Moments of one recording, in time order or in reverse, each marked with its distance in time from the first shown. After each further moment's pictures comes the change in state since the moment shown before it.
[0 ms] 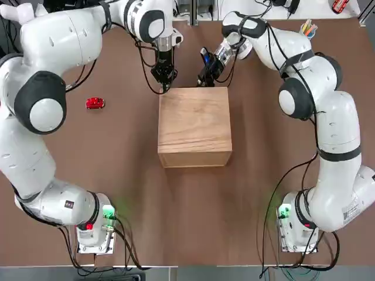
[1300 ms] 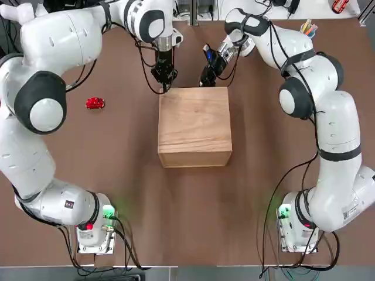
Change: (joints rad) left arm 0.000 0.001 0.000 0.001 0.000 0.000 0.000; right arm -0.007 0.002 -0.026 0.018 0.009 -0.013 0.040
